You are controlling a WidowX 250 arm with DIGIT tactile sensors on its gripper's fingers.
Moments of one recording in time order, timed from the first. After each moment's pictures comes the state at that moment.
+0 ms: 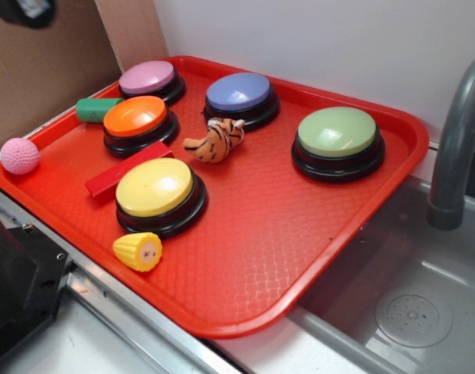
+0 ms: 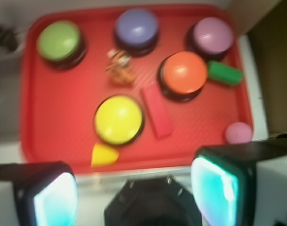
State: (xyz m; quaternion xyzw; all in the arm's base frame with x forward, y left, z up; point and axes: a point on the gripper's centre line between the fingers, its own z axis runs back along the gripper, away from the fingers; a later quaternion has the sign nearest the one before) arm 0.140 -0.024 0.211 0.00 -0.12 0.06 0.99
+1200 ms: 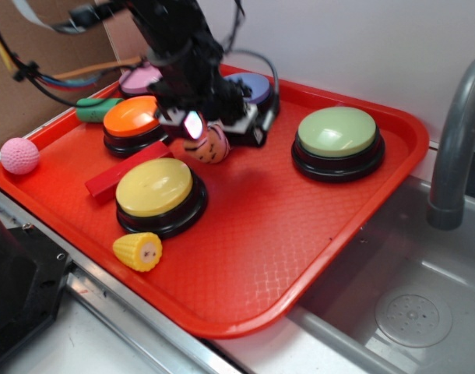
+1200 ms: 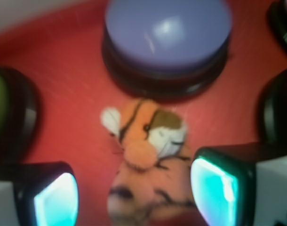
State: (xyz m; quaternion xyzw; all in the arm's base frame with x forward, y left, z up) arm 0.262 -0.032 0.034 -0.03 -0.15 0.16 0.98
